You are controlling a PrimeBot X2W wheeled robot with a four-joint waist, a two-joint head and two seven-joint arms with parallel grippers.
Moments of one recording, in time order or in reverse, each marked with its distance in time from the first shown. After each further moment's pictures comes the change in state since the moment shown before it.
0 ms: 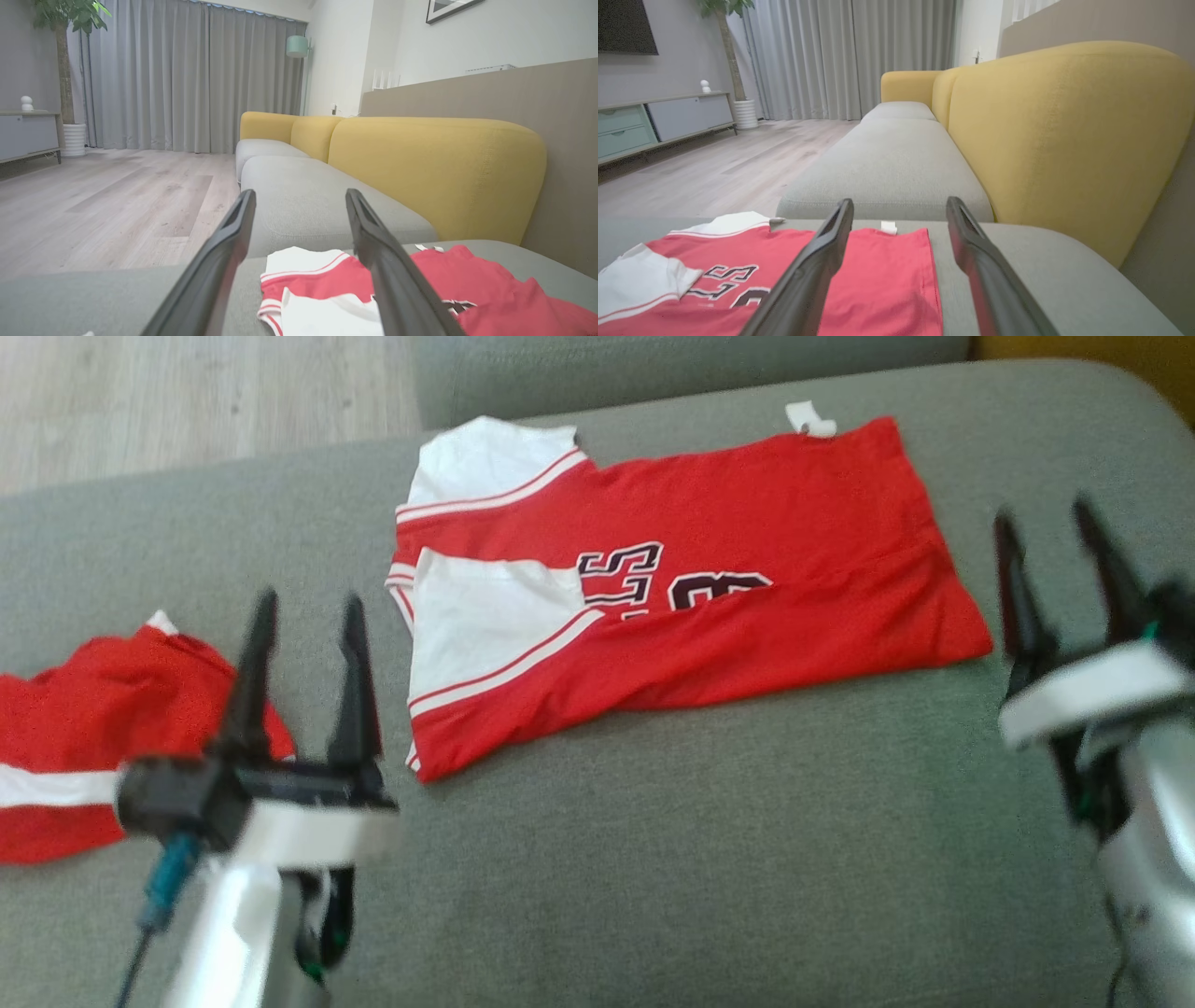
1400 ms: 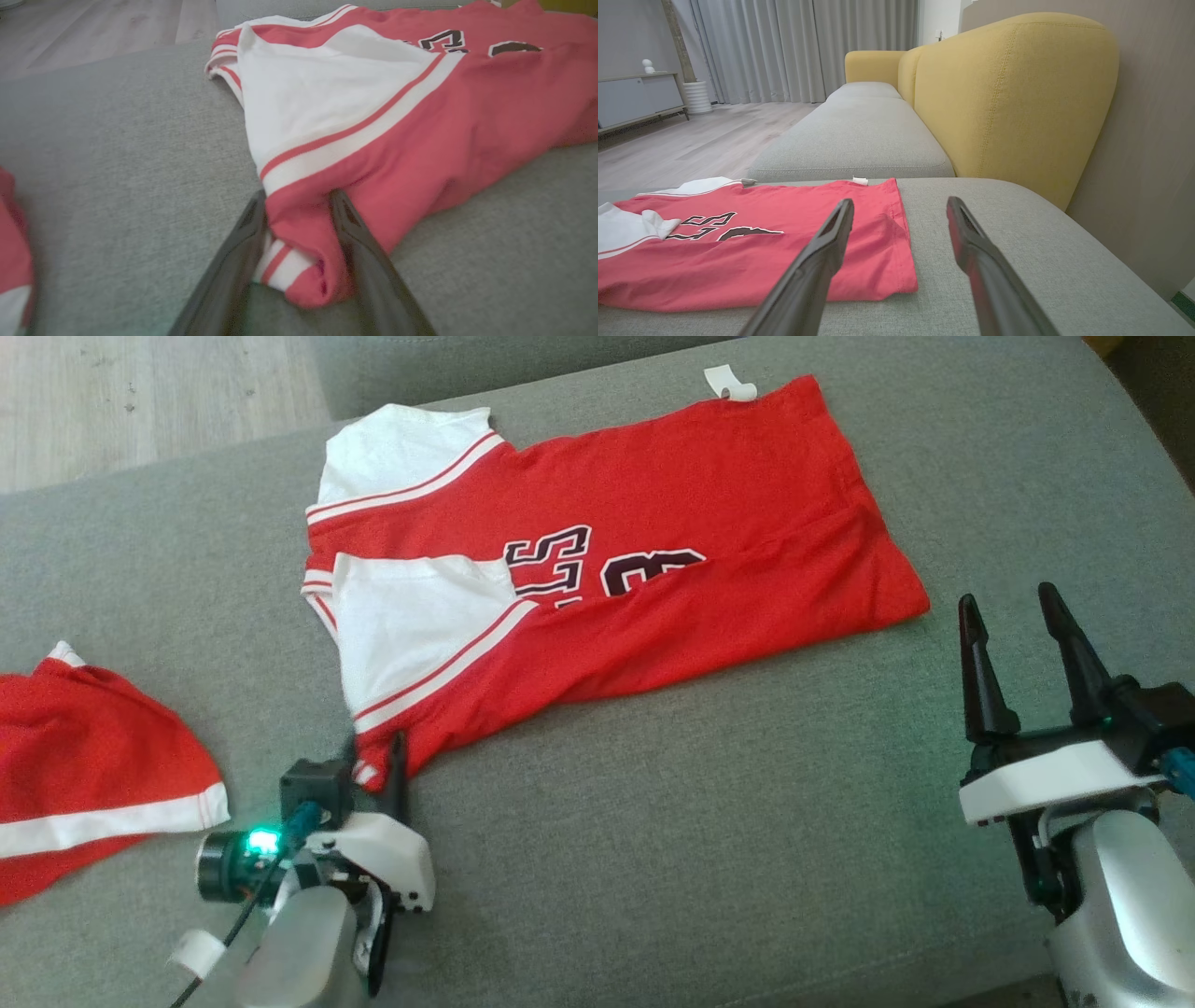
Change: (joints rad) left arm -0.166 -0.081 -0.025 0.699 0.124 0.063 0.109; right arm 0.212 0.160 -0.158 -0.173 -0.209 0.000 0.000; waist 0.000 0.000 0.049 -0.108
